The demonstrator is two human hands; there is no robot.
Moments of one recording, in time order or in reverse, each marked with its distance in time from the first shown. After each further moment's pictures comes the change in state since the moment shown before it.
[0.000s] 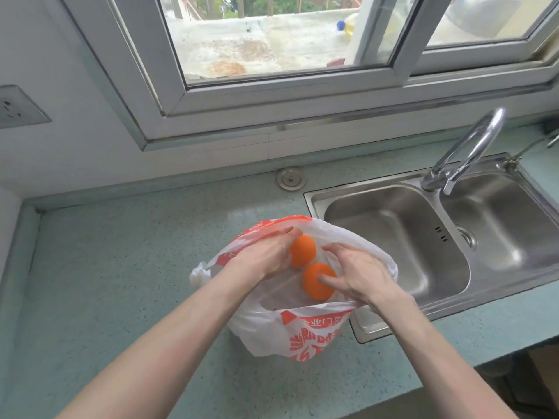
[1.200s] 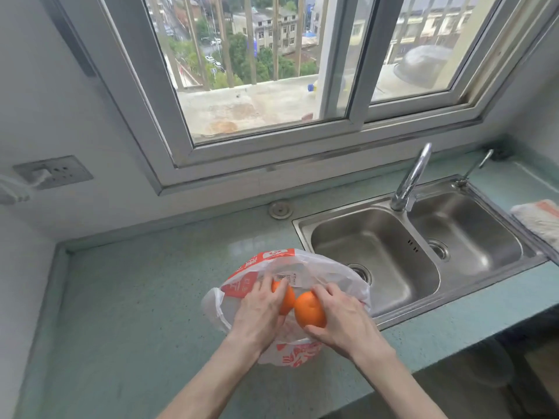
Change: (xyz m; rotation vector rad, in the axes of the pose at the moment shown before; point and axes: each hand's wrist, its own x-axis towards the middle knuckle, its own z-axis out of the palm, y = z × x) left_hand -0.122 0.060 0.017 0.080 0.187 -0.091; right_hand -0.122 -0.044 0.003 0.081 0.159 -0.028
